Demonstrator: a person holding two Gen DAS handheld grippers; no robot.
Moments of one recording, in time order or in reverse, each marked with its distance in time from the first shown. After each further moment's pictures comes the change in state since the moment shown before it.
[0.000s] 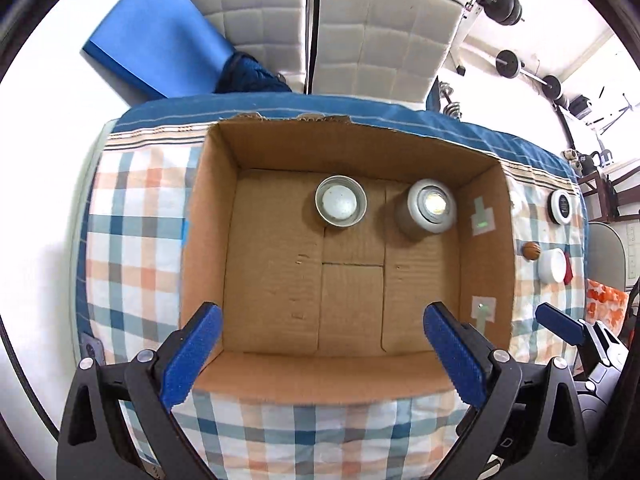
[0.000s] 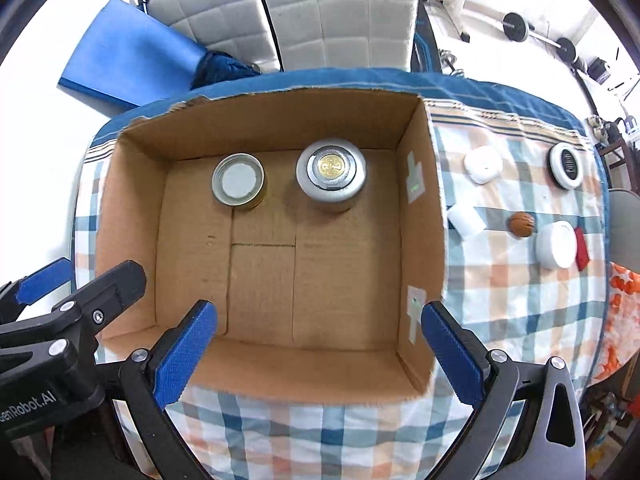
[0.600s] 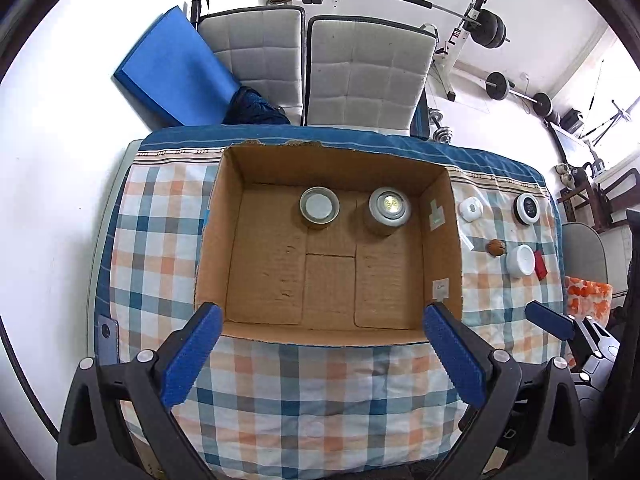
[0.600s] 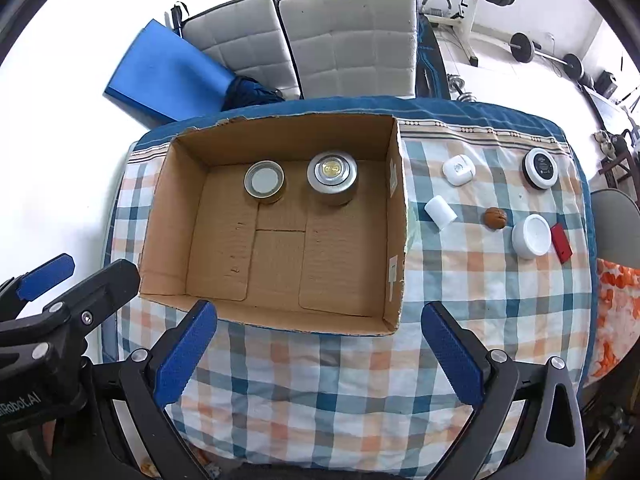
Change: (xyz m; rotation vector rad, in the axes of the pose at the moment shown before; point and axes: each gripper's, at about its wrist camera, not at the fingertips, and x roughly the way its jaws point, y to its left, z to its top) left arm -0.081 -0.038 -0.043 0.001 -0.119 0.018; right arm -0.084 -0.028 -0.047 -0.033 -0.087 0.098
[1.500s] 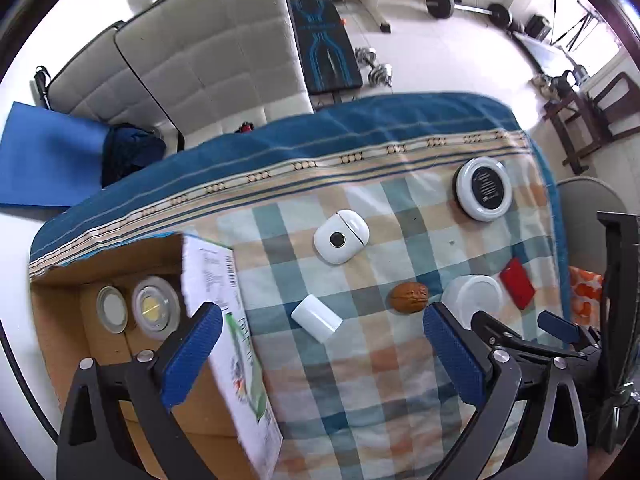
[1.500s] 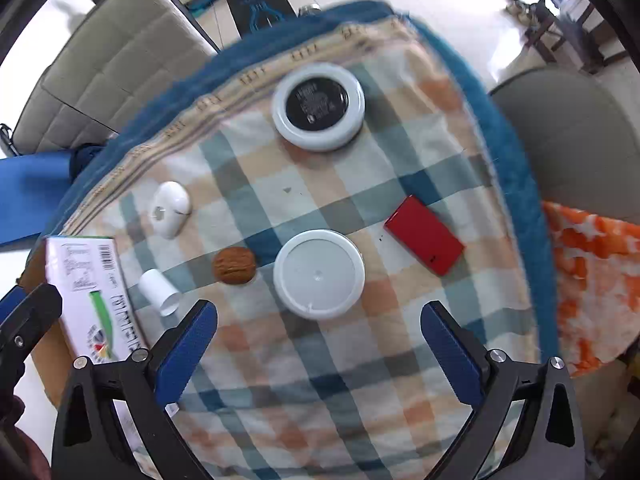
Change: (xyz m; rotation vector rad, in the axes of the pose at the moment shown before) left arm 0.202 -0.283 0.093 0.283 0.181 0.030; right arm 0.135 -0.362 0.061 0.451 0.205 -0.105
